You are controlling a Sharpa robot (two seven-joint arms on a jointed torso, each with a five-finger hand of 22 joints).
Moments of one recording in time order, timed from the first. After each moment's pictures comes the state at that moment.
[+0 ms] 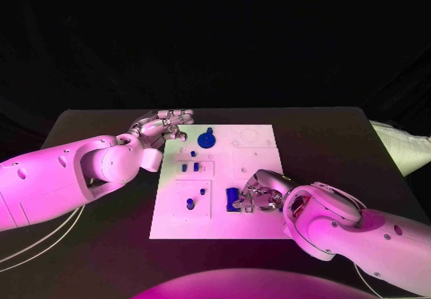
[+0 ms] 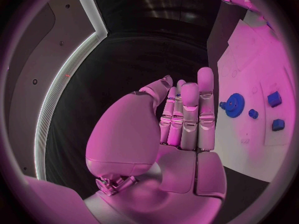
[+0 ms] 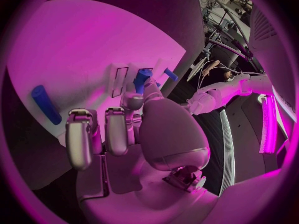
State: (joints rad) left arm 1.18 -0.90 -0.05 1.55 0.14 -0.19 0.29; left_hand 1.40 -0.13 0.39 0.02 0.10 1.03 0.17 0.12 0.07 1.13 0.09 0.26 0.14 1.25 0.01 1.06 0.64 0.17 1.18 0.11 0.67 0.82; right arm 0.75 -0.89 0.20 1.93 -1.50 -0.28 -0.61; right_hand 1.37 0.03 -0.11 0.15 0.11 1.13 0.07 0.21 0.30 1.38 -0.01 0.85 1.07 1.46 -0.07 1.39 1.31 0.04 1.47 0.04 1.49 1.31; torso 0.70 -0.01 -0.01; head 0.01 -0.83
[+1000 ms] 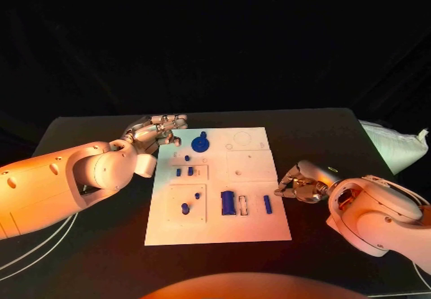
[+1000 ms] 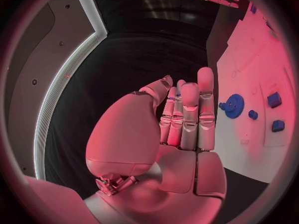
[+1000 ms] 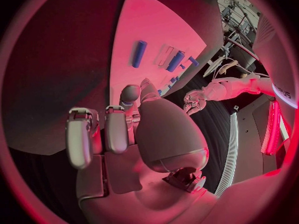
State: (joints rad) left arm 1.18 -0.90 -0.05 1.54 0.14 -0.19 0.29; left_hand 1.40 -0.13 0.39 0.02 0.10 1.03 0.17 0.12 0.07 1.13 0.09 0.26 0.14 1.25 0.01 1.06 0.64 0.17 1.18 0.11 0.67 0.82; right arm 0.79 -1.17 0.21 2.00 -1.50 -0.31 -0.59; right_hand 1.36 0.03 -0.15 0.23 0.27 1.11 0.08 0.15 0.27 1.35 0.00 0.69 0.99 1.47 -0.07 1.35 1.26 0.04 1.46 0.05 1.47 1.31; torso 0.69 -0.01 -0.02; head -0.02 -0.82
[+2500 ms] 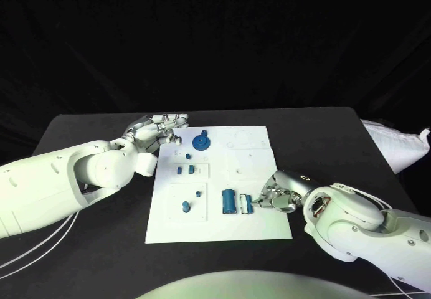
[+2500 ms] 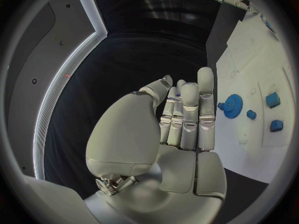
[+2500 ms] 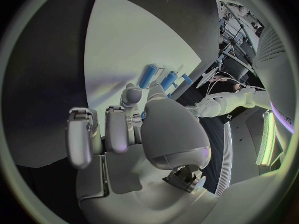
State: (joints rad) left arm 1.17 -0.90 -0.05 1.54 0.14 -0.18 0.29; left_hand 1.40 -0.13 0.39 0.02 0.10 1.03 0.17 0.12 0.07 1.13 0.09 0.27 0.14 1.25 0.01 1.06 0.64 0.17 1.18 0.11 0.66 0.82; right arm 0.74 -1.02 0.20 1.95 -1.60 -0.25 -0.60; right_hand 1.27 0.02 -0.22 0.29 0.28 1.15 0.07 0.15 0.29 1.38 -0.01 0.75 1.04 1.47 -0.07 1.37 1.29 0.04 1.46 0.05 1.47 1.31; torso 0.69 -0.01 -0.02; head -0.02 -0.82
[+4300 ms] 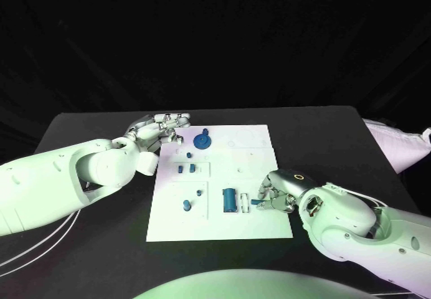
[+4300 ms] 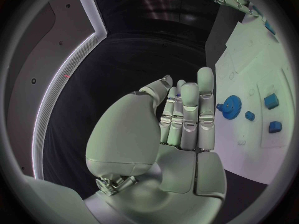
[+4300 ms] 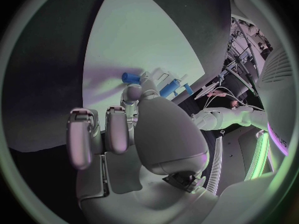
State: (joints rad) left arm 1.17 -0.90 -0.05 1.54 0.13 -0.17 0.28; left_hand 1.40 -0.13 0.39 0.02 0.10 1.03 0.17 0.12 0.07 1.12 0.09 0.27 0.14 1.25 0.01 1.06 0.64 0.17 1.18 0.11 0.66 0.82; right arm 0.74 -0.99 0.19 1.94 -1.80 -0.19 -0.61; right_hand 1.45 -0.01 -0.17 0.18 0.13 1.13 0.08 0.13 0.30 1.35 0.00 0.64 1.00 1.47 -0.08 1.37 1.29 0.05 1.47 0.03 1.48 1.31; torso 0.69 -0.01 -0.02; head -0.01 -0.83
